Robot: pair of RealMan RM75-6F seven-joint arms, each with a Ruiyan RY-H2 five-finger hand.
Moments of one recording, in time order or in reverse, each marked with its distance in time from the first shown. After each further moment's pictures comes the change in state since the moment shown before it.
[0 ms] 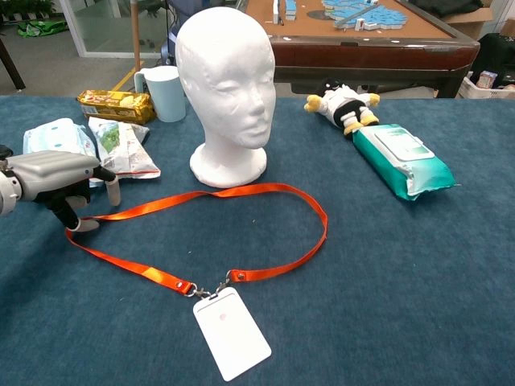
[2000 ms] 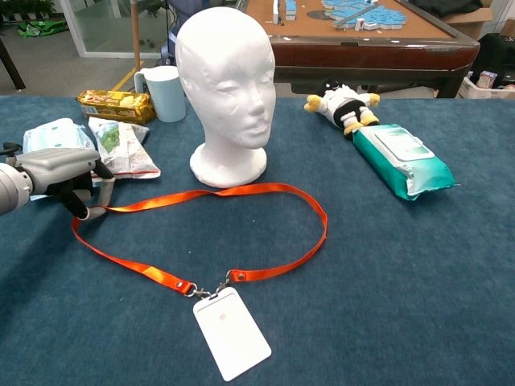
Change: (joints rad) left arm 0.010 -0.075 -0.076 0.124 -0.026 -0.043 -0.045; right arm -0.017 0.014 -0.001 -0.005 0.006 0.006 0.013
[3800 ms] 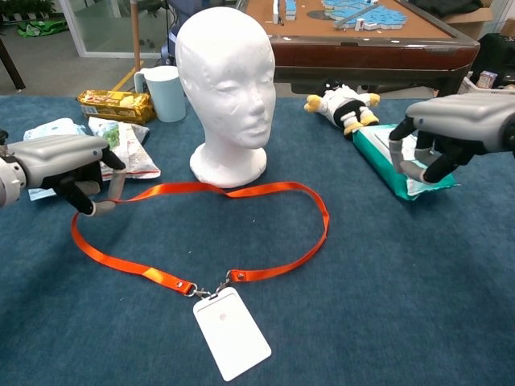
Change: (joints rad) left arm 0.026 0.101 0.019 -0.262 0.072 0.103 0.052; right arm 0.610 -0.330 0.112 0.020 0.644 -0.539 -0.544
